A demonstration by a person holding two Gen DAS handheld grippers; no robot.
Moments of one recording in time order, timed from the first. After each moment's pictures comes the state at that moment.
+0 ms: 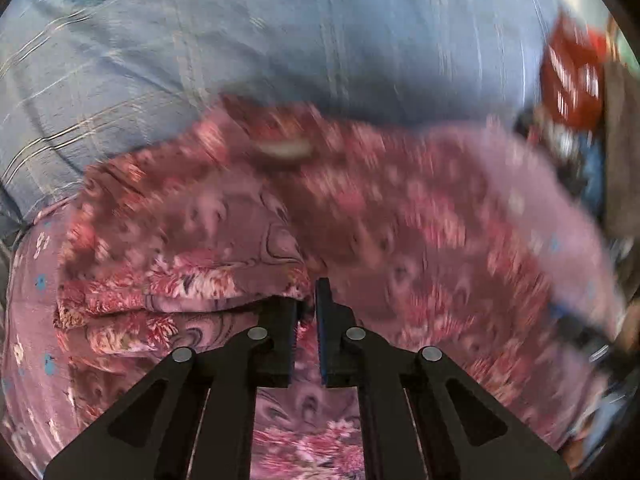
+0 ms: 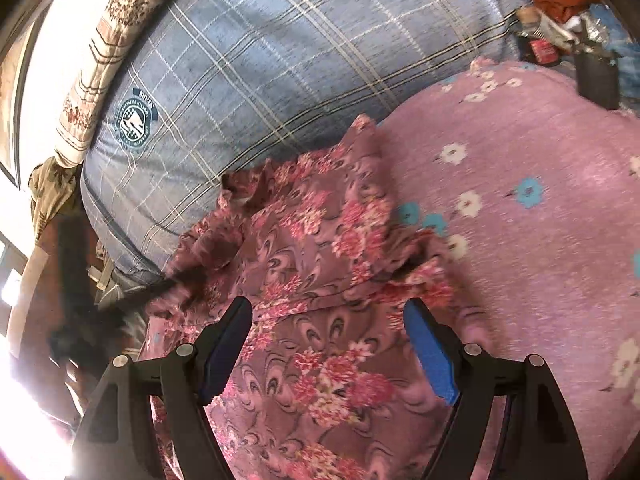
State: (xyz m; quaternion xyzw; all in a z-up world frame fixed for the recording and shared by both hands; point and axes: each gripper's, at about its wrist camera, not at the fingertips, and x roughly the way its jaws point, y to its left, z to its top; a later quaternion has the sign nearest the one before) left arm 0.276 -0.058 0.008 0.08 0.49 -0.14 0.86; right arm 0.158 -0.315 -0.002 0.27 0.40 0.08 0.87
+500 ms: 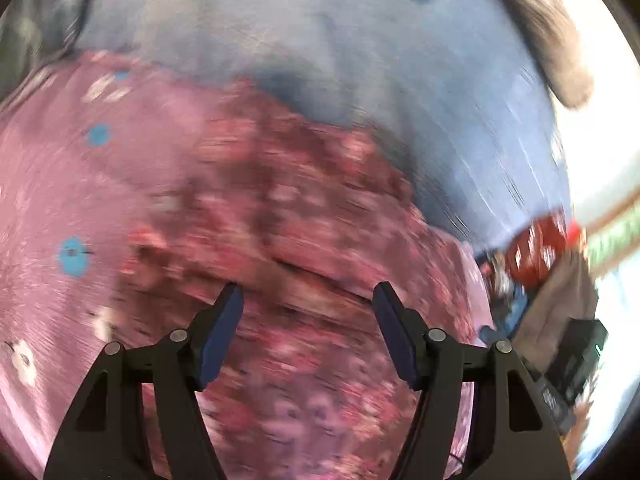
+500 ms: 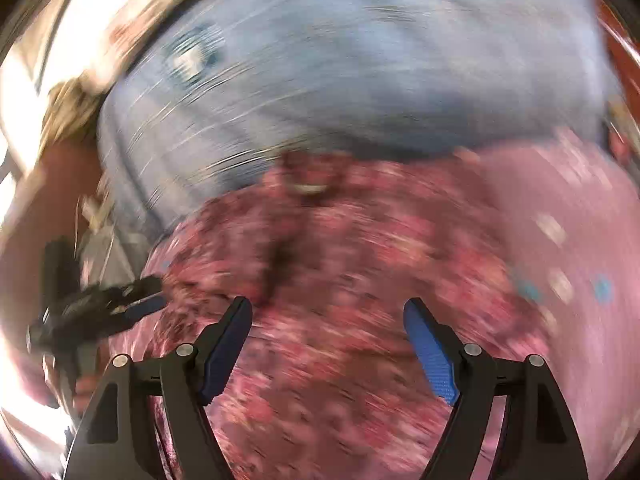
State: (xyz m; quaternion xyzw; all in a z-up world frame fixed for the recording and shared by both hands) left arm 0.266 0.158 0.000 -0.28 0.47 -0.14 0.82; right arm 0.204 -0.214 0.038 0.11 0.41 0.15 0.89
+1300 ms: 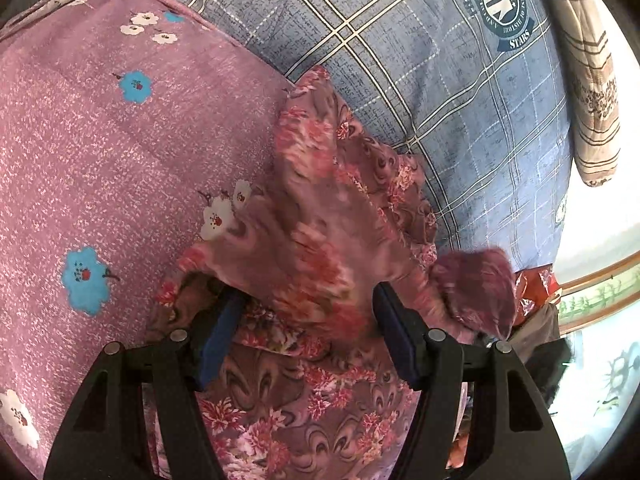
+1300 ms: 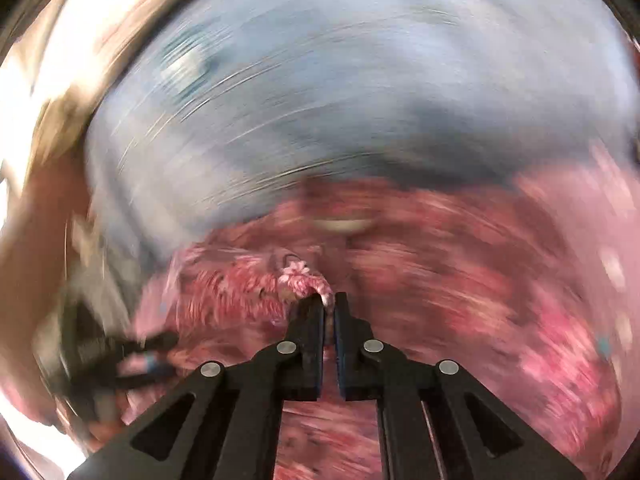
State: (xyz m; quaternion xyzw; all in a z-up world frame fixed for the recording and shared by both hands) left arm 0.284 0.189 -0.040 -0.37 0.49 -0.14 0.78; right arm 0.245 -0.229 0.016 0.22 0.39 0.10 0.89
